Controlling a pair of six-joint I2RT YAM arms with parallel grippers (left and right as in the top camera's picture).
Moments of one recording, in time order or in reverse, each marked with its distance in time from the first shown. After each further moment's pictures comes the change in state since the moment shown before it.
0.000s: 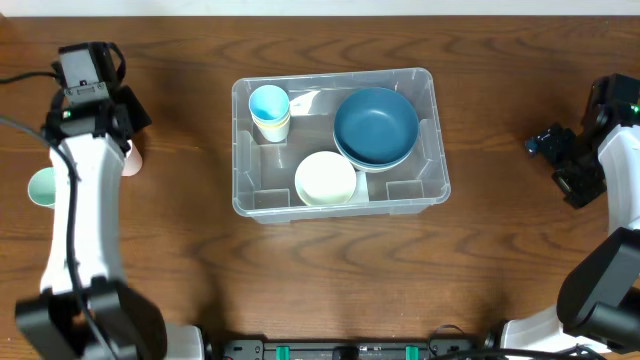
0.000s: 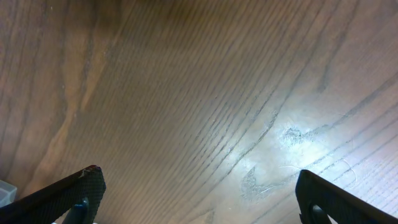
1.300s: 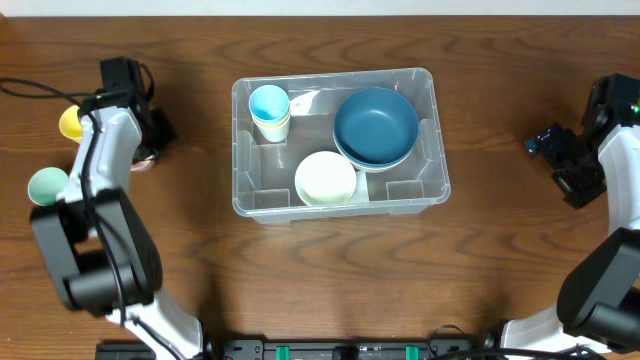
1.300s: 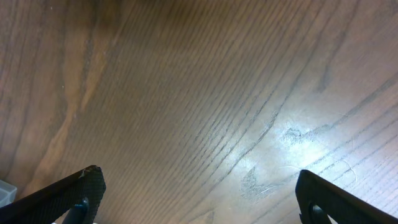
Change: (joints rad) left arm -0.019 0.233 0.000 0.003 0.154 -0.026; right arm 0.000 0.000 0.000 0.000 0.000 0.000
